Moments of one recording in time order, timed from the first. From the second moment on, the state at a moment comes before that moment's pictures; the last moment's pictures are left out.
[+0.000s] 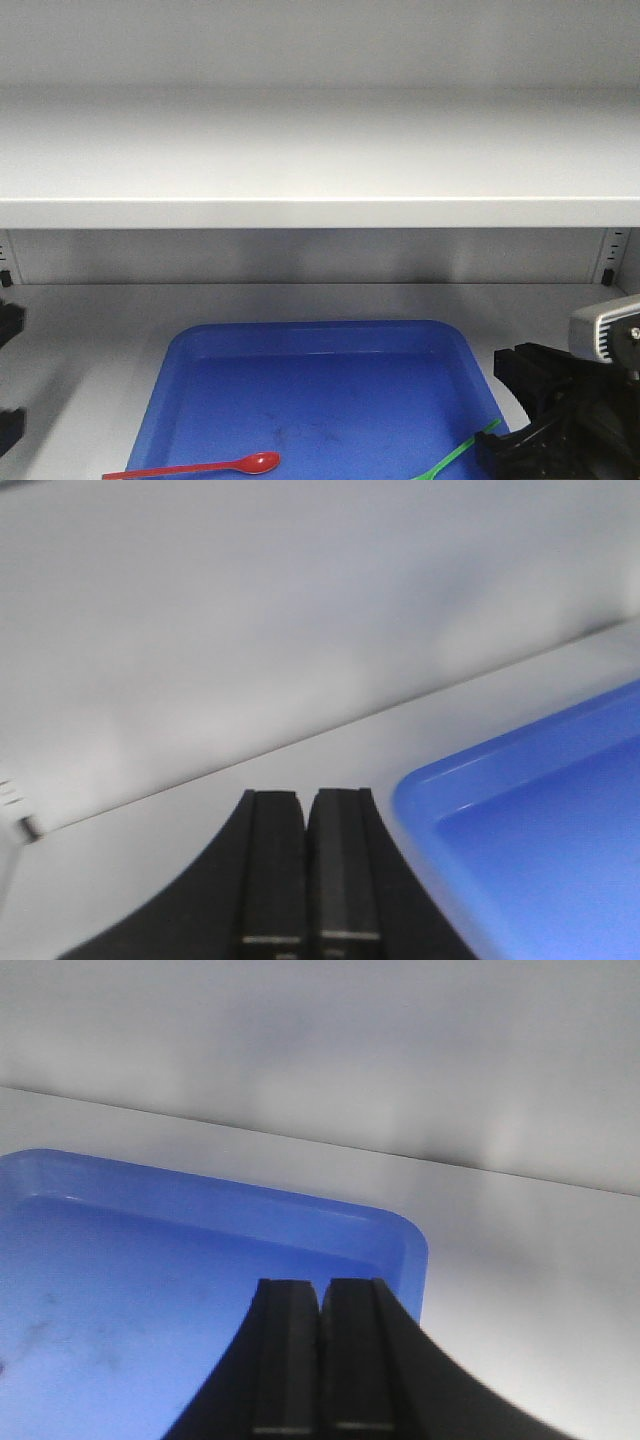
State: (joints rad) left arm -0.25 0.83 -0.66 -0.07 0.03 0.23; right arm 0.67 0.96 -0.69 1.77 -0.36 -1.73
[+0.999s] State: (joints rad) left arm -0.05 -0.01 0.03 -0.08 0.02 0.03; right arm 0.67 0.96 -0.69 1.77 -0.36 -1.73
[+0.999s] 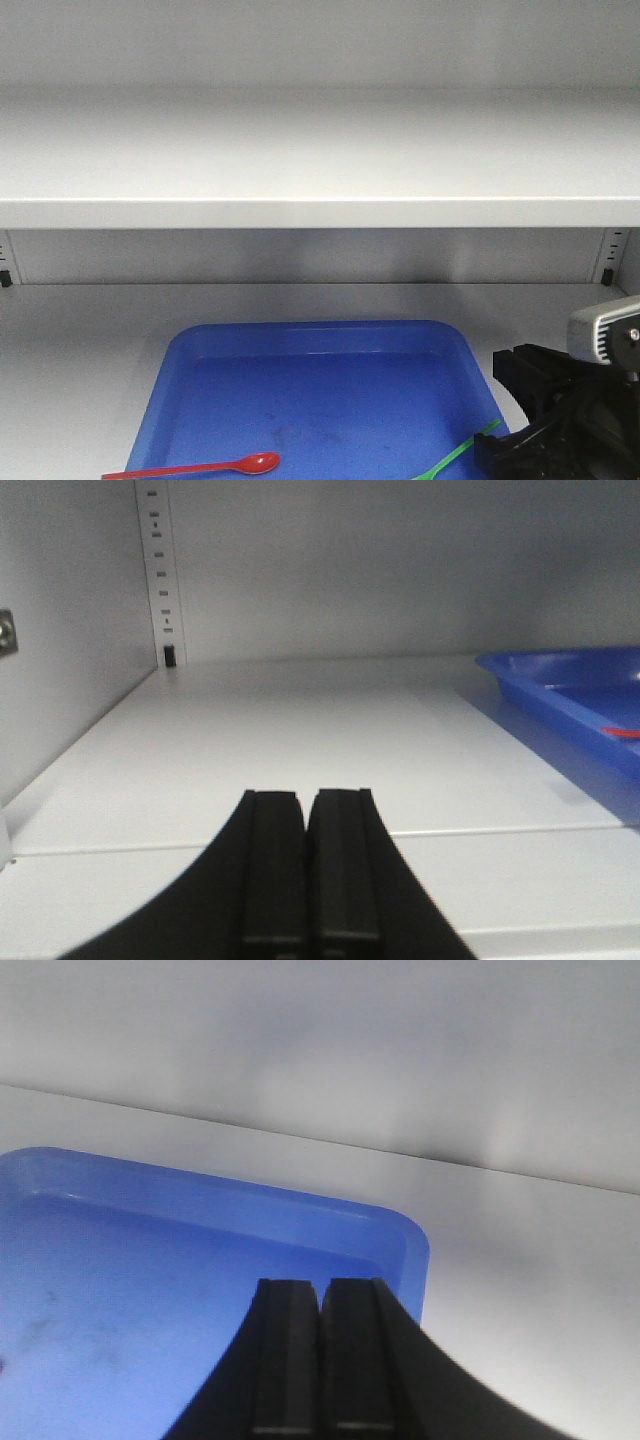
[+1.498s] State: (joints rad) left arm -0.05 -0.01 0.03 -0.08 0.03 0.03; right arm 0.67 0.96 -0.69 1.77 -0.36 -1.73
